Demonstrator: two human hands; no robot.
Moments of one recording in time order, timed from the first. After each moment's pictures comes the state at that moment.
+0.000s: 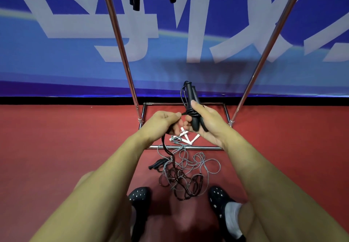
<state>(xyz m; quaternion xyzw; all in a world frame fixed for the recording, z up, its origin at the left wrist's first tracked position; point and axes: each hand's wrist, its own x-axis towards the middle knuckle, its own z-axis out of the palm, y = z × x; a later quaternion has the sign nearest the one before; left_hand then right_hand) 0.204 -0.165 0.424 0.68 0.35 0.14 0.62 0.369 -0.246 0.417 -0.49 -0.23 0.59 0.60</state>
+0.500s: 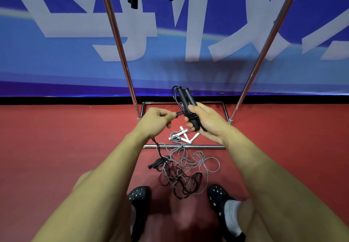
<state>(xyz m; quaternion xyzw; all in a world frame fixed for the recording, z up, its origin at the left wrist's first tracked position) 0.200 -0.159 0.424 0.72 0.44 0.16 0.51 0.373 -0.246 0.413 -0.54 -0.30 0.58 0.54</state>
